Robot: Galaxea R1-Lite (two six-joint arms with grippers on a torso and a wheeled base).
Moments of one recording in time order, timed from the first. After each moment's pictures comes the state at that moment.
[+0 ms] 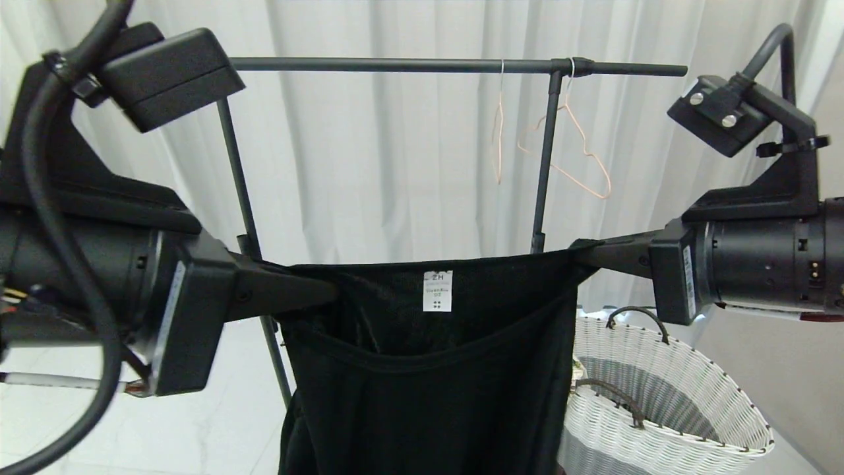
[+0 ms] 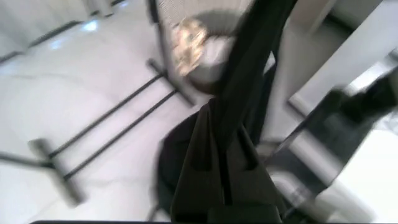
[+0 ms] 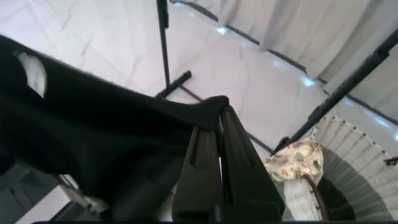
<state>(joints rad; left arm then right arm) -0.75 1.33 -1.40 0.66 -0.09 -0.01 0.87 1.40 -1.22 0.22 -0.05 0.11</state>
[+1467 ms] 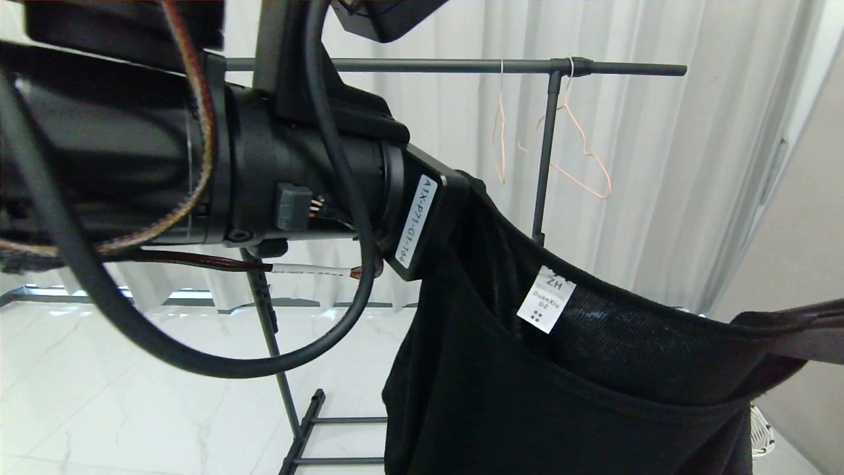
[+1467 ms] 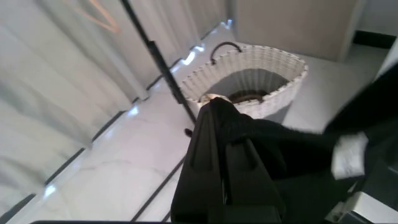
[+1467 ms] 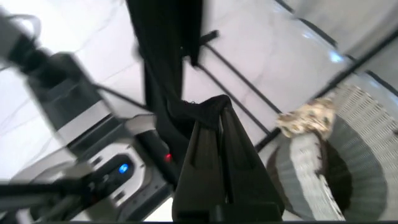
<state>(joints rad) -0.89 1.56 -1.53 0.31 0.02 0.20 1.00 1.16 -1.34 0.69 0.02 0.10</state>
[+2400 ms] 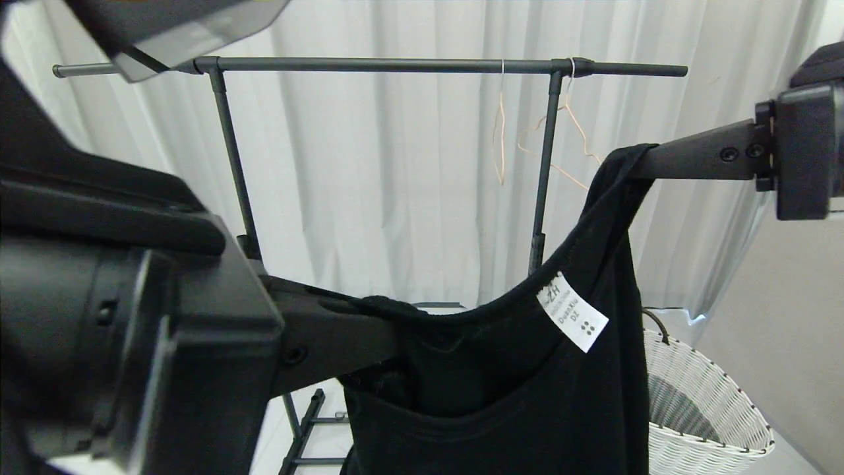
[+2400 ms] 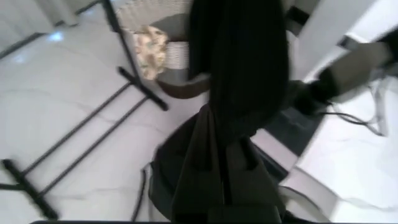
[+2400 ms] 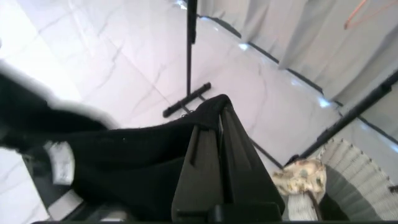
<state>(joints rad) -1.12 1.38 -1.52 0.69 0.08 -0.24 0.86 1.43 -1.62 0.52 0.08 0.08</state>
